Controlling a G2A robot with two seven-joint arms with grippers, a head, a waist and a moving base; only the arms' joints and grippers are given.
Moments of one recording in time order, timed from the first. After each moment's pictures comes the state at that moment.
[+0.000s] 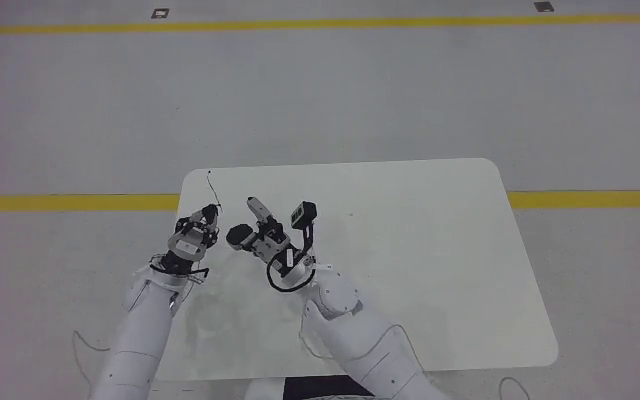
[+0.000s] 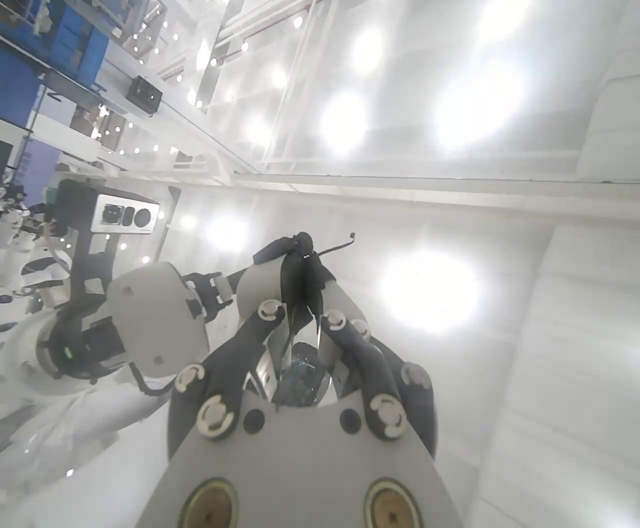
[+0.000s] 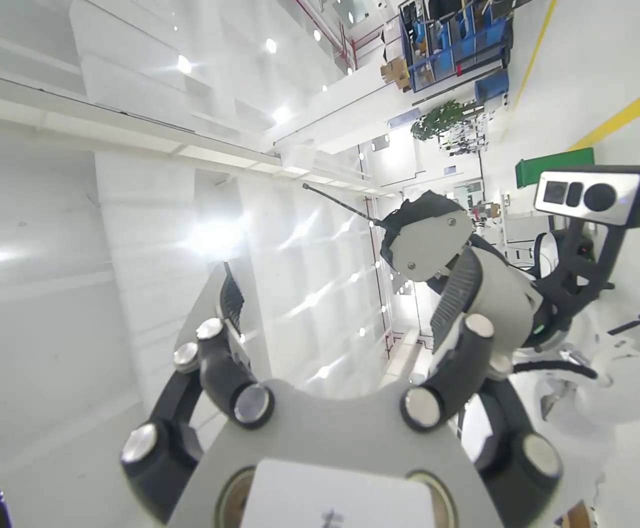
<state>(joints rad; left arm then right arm) 1.45 -1.24 -1.56 -1.13 -1.25 0.16 -1.28 -1.36 -1.72 0.90 -1.26 0.45 -0.34 0.39</state>
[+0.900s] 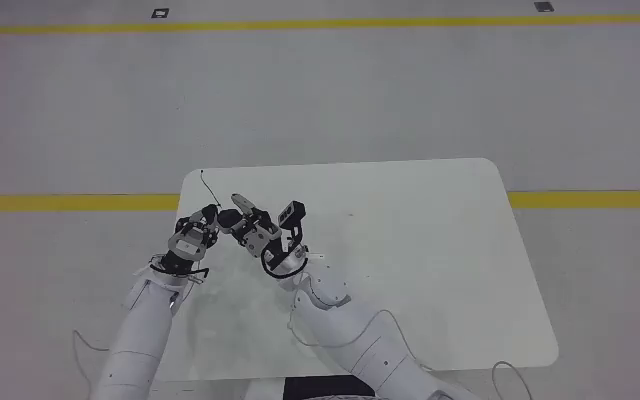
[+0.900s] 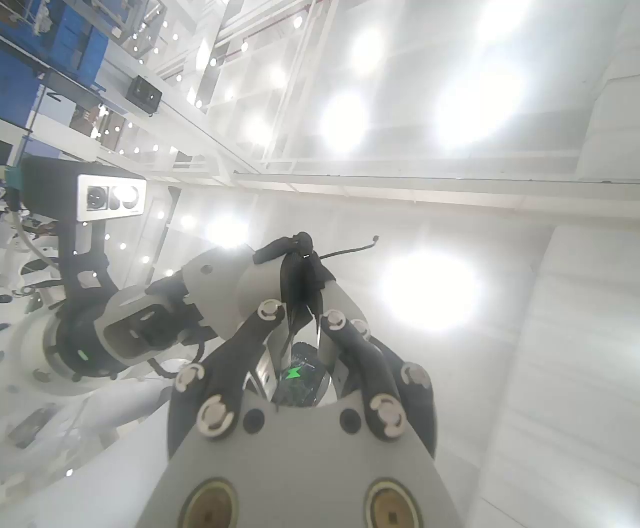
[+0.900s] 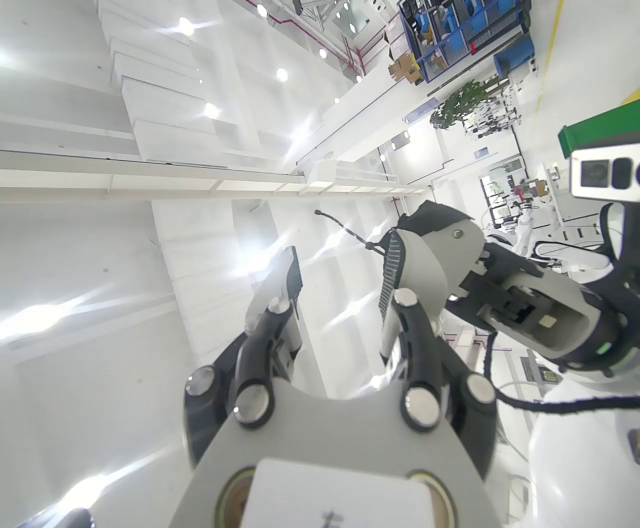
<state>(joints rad) 1.45 -1.24 -1.56 -1.13 -1.25 0.16 -1.28 -1.26 -1.76 0.83 -1.12 0.71 -0.34 0.39</state>
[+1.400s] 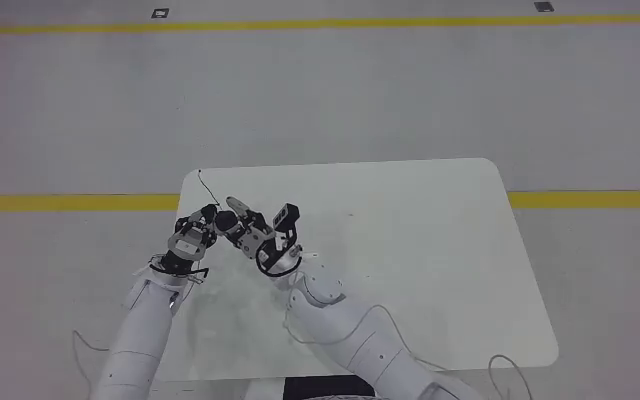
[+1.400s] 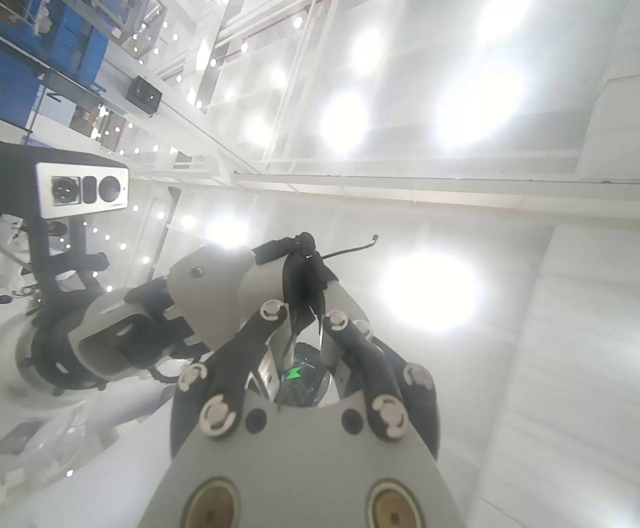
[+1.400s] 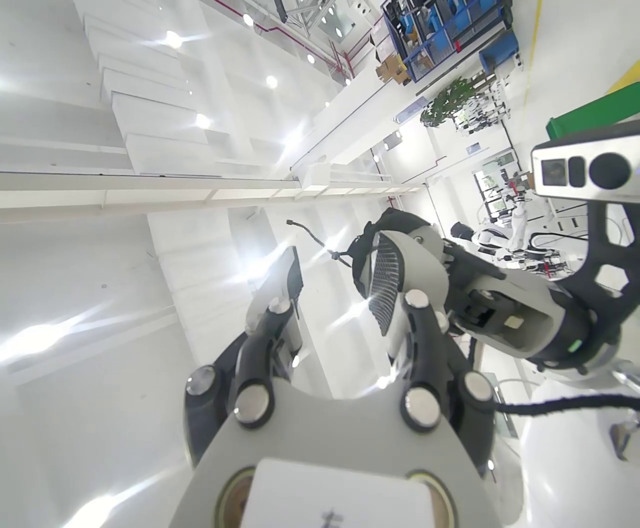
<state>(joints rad) 1.45 -1.24 -1.56 -1.13 -1.25 0.16 -1.28 -1.21 -1.77 0.79 -1.05 0.77 -0.34 0.38</state>
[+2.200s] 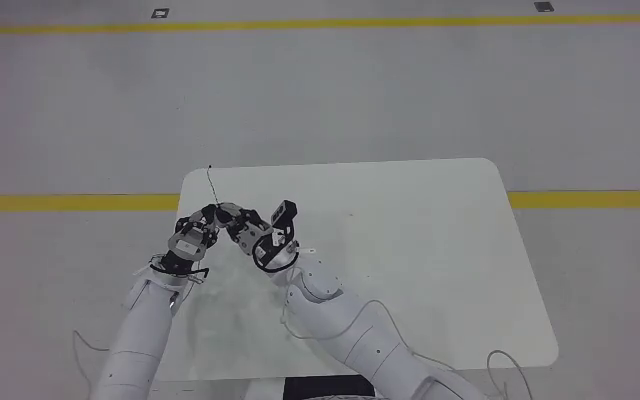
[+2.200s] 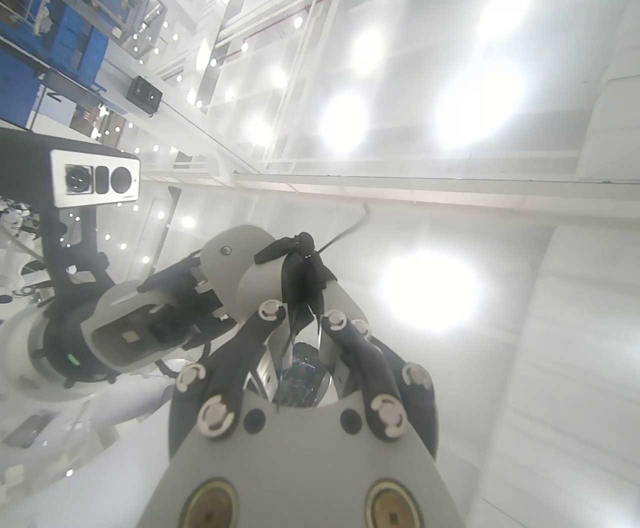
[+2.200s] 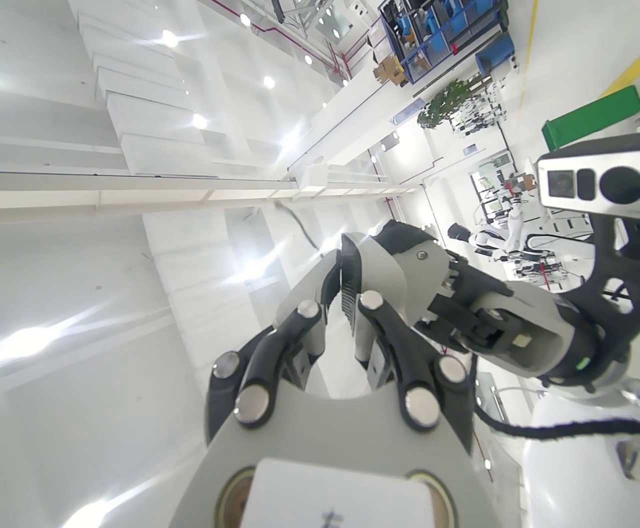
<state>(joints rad) 1.45 -1.24 -1.56 -1.13 -1.25 0.16 -1.28 -1.19 -1.79 0.79 -1.01 0.76 -0.34 0.38</state>
